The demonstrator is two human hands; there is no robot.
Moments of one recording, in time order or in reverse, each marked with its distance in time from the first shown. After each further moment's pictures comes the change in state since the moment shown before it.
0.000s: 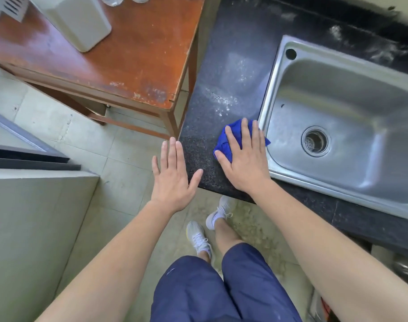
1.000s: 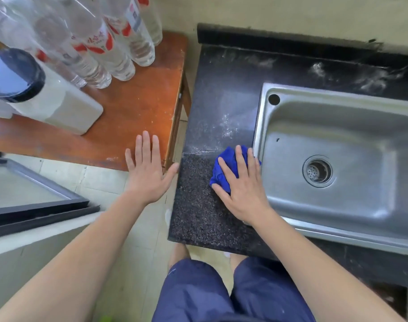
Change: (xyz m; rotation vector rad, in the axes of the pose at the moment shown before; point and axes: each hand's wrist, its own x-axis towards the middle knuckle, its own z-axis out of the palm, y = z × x) left_hand 0.153 -0.019 -0.107 0.249 -0.073 0.002; right_hand 0.060 0.031 -0.020 0.148 0.024 -0.029
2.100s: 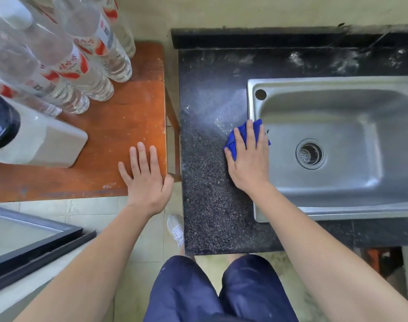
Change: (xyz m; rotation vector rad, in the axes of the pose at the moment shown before) left_hand 0.026 -0.014 -0.002 0.055 -0.009 0.078; right_hand 0.063 -0.007 -0.013 -0.008 0.207 0.334
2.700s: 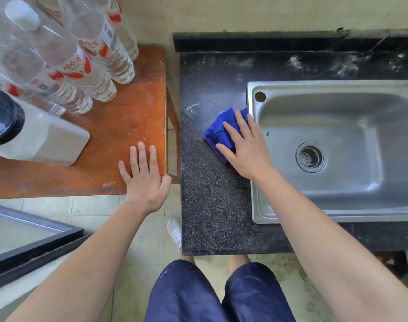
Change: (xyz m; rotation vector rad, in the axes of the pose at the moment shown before) left_hand 0.000 0.000 -0.006 -0.029 -0.028 0.007; right_hand 0.026 0.010 -0.024 0.053 -0.120 -0.141
